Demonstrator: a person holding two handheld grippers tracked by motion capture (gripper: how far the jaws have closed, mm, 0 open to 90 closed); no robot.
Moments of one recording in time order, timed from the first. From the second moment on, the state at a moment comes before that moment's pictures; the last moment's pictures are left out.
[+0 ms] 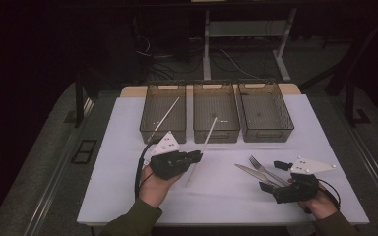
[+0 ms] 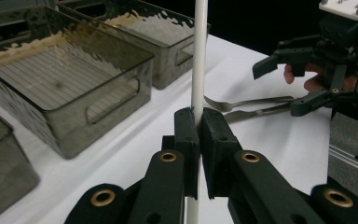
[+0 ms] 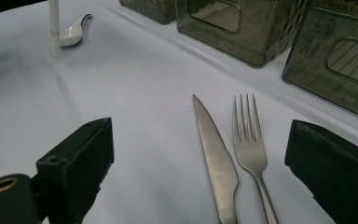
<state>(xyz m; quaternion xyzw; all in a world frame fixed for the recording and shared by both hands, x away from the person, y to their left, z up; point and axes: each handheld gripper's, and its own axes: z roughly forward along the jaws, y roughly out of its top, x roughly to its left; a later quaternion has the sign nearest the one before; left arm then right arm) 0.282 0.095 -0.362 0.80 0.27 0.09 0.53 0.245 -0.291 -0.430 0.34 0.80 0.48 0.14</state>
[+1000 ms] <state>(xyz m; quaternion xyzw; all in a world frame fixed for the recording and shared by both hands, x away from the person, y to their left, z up) 0.343 0.121 -0.290 0.79 0.25 0.15 0.54 0.247 -0.293 -0.431 0.35 0.79 0.48 0.14</state>
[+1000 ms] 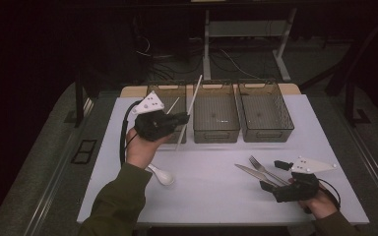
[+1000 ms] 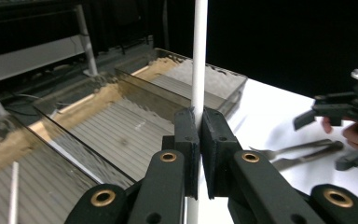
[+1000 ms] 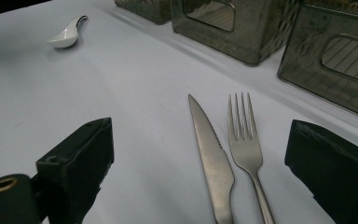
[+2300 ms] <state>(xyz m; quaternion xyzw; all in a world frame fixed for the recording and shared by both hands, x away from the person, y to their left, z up) 0.457 0.164 -0.329 0.81 0.38 0.19 0.41 0.246 -0.295 -0.430 0.35 0.79 0.48 0.14</state>
